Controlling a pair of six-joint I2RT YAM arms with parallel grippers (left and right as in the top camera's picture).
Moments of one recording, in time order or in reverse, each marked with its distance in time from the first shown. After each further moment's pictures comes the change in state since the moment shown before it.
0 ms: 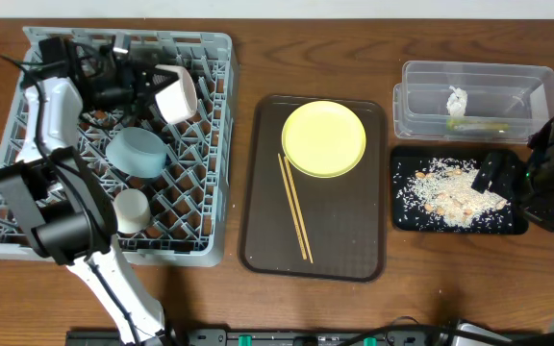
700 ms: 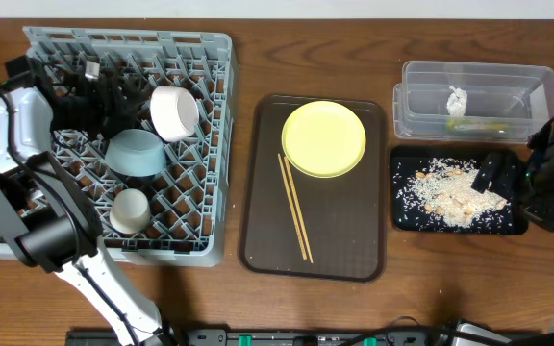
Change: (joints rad) left arm 0.124 0.001 0.000 -0.107 -0.364 0.004; right arm 0.000 0.000 0.000 0.000 0.000 0.000
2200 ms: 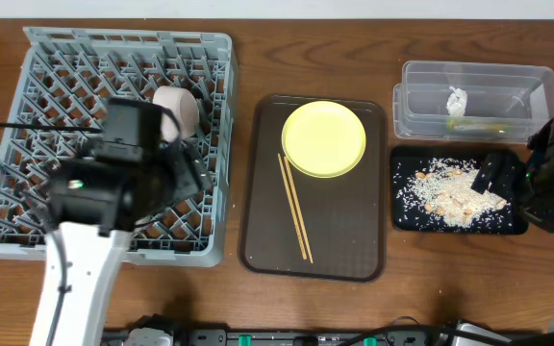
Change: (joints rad) left arm -0.674 -0.935 -0.416 -0.245 -0.881 -0.520; right arm 0.000 0.000 0.000 -0.007 0.000 0.000
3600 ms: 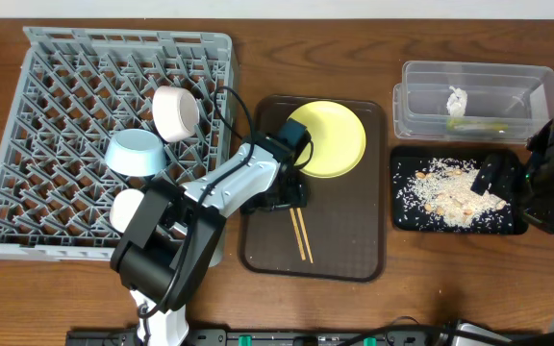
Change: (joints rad) left arm -0.379 0.717 -0.111 0.430 0.014 -0.135; right arm 0.000 0.000 0.000 -0.011 -0.001 0.000
